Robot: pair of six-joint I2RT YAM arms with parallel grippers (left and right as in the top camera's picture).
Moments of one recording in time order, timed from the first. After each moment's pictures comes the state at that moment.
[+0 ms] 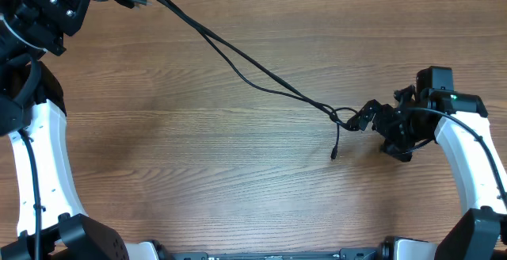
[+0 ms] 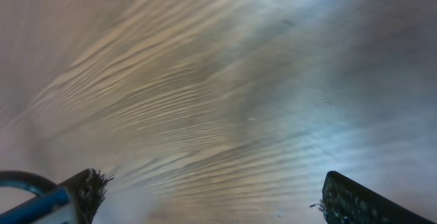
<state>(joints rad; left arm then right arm) 0.41 1.55 1.43 1.44 1.16 -1.72 -0.16 1.48 1.05 -1.03 -0.49 0.31</state>
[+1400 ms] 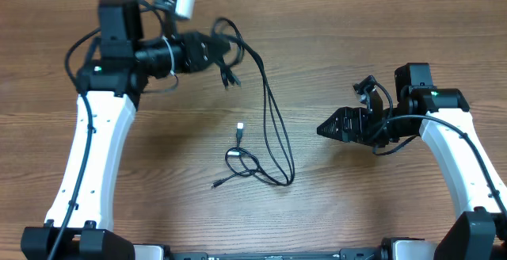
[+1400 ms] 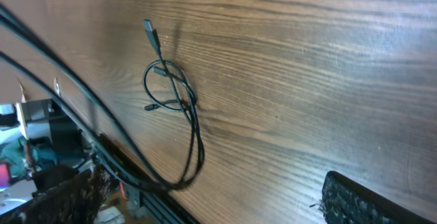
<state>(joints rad) -0.07 1.55 1.44 -0.62 0.96 -0.26 -0.02 1.49 1.08 -1.06 -0.75 -0.09</state>
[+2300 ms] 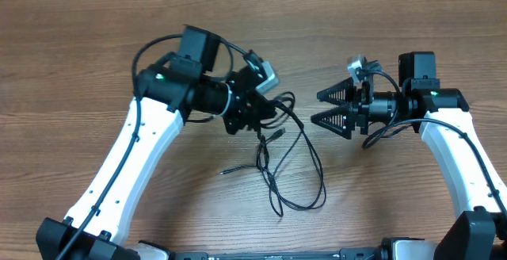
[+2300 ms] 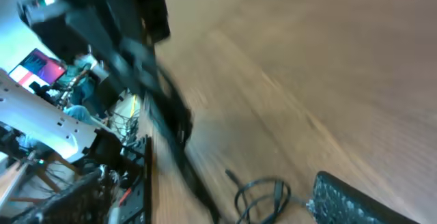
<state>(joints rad) -0.38 1.55 1.44 -0.99 0.85 0.56 -0.02 1.49 1.08 -0.76 -1.32 -0.58</state>
